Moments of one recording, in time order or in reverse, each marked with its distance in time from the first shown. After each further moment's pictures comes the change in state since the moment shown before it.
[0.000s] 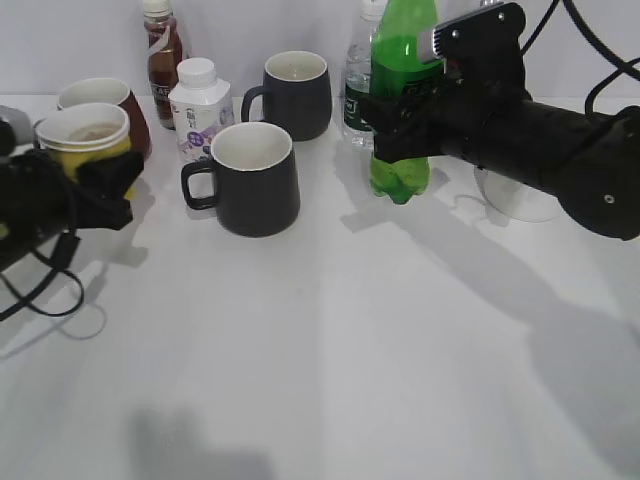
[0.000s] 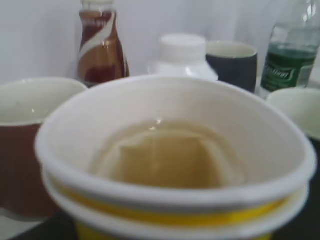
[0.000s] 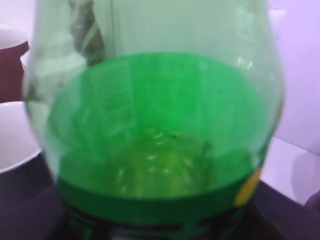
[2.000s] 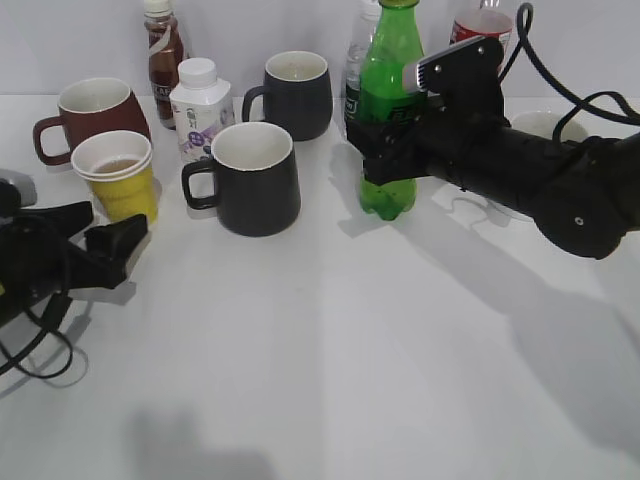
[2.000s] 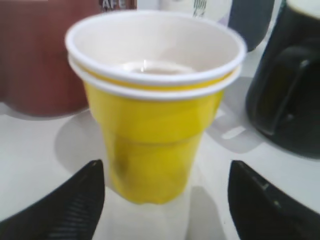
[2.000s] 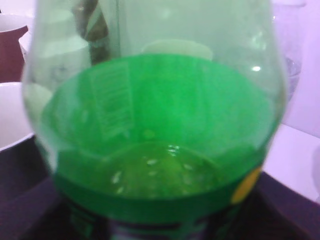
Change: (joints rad) left arm 0.000 0.110 0.106 -0.043 -0.077 0.021; right arm 0.000 0.103 -0.008 0.001 -0.095 -0.021
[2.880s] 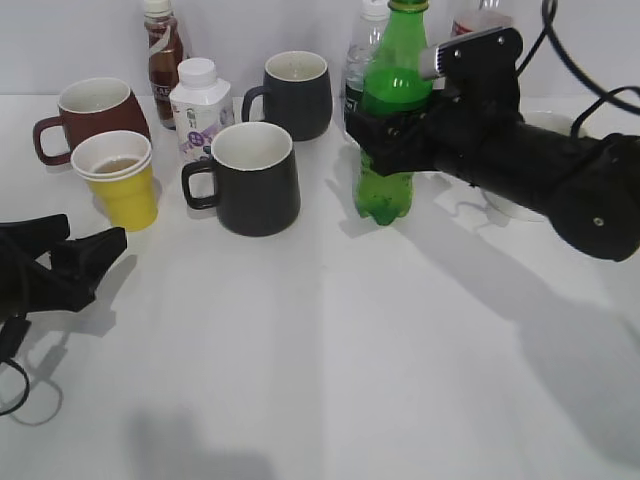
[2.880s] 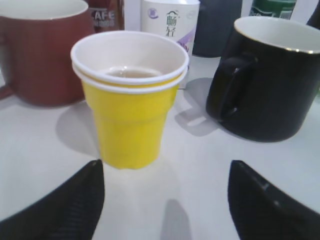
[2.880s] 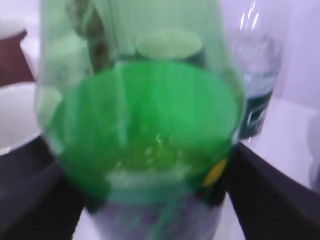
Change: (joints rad) left arm 0.000 -0.232 0.155 0.039 0.092 -0.071; right arm 0.000 -0.051 0.039 0.003 -0.008 0.076
